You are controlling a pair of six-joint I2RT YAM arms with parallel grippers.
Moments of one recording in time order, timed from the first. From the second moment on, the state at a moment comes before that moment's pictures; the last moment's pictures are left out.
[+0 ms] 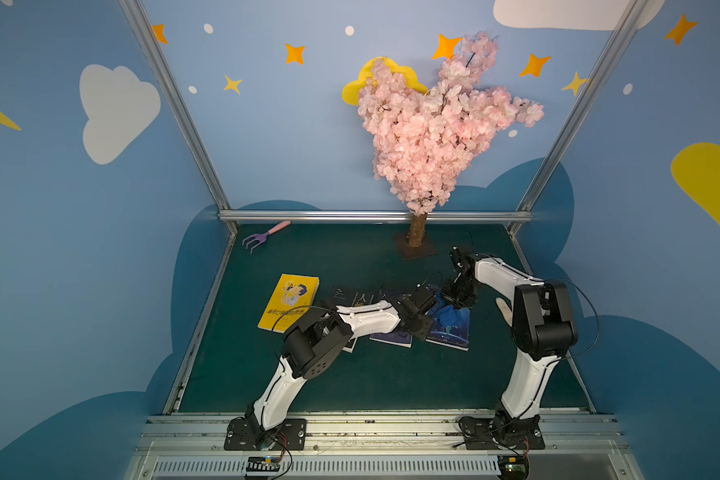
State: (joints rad) left arm -0.96 2.16 1.51 -0.36 0.04 -0.39; right arm 0.24 1.95 1.38 -0.90 -0.11 0.66
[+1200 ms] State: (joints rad) left arm -0.96 2.16 1.52 -0.36 0.06 -0.38; right arm 0.23 1.90 1.31 -0.92 -0.08 0.57
